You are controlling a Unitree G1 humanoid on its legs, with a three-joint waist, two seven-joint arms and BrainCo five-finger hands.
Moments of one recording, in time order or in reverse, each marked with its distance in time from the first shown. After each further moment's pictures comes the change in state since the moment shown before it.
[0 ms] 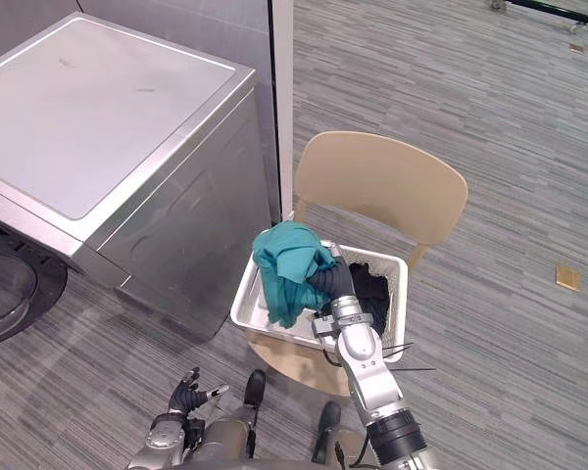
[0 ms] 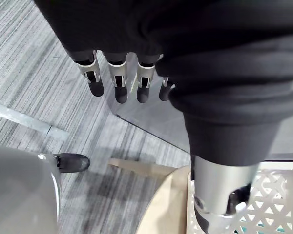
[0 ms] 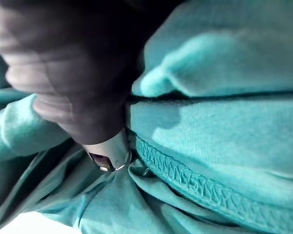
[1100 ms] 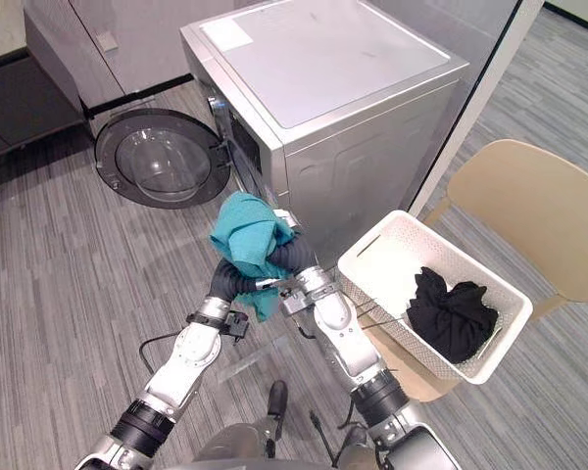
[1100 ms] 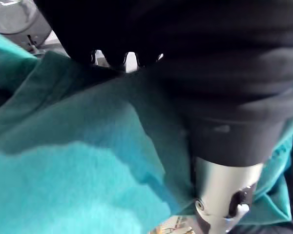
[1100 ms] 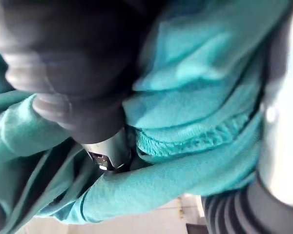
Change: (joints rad) left arm -0.183 0.071 -0.363 -0.809 0.081 -0.137 0.080; right arm -0.240 -0.029 0.217 0.035 0.282 -0.034 0.110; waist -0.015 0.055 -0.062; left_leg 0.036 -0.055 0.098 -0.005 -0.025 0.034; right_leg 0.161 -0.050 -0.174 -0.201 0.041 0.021
